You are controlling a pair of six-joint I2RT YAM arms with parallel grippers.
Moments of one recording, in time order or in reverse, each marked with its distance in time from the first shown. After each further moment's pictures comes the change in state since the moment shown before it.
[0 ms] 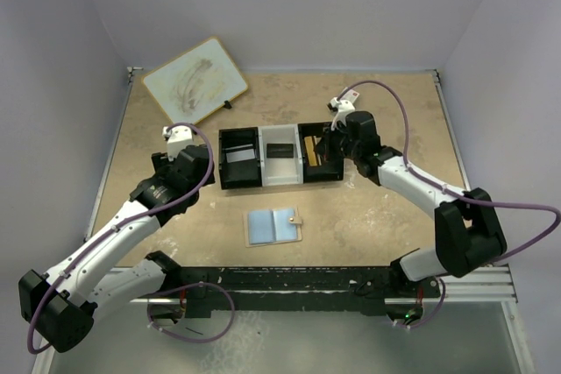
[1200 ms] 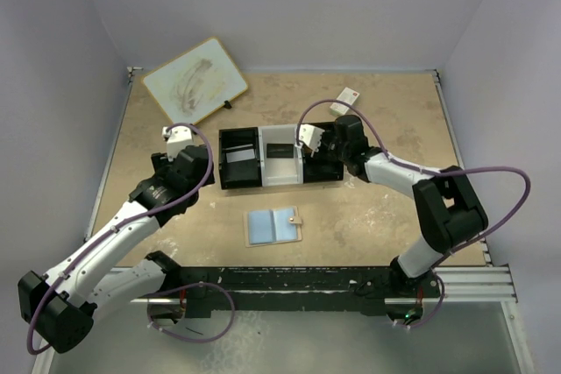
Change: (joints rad) left arm 0.000 -0.005 0.000 -0.002 0.003 0.000; right arm 0.014 0.132 -0.025 0.132 0.011 -1.159
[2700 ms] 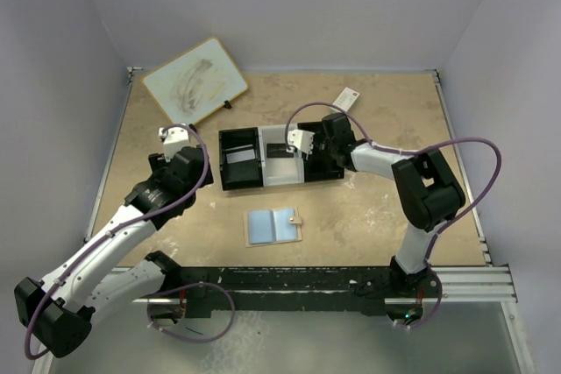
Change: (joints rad) left arm 0.000 -0.036 0.000 -0.006 0.002 -0.002; right arm 0.013 0.227 0.160 -0.126 0.054 -0.145
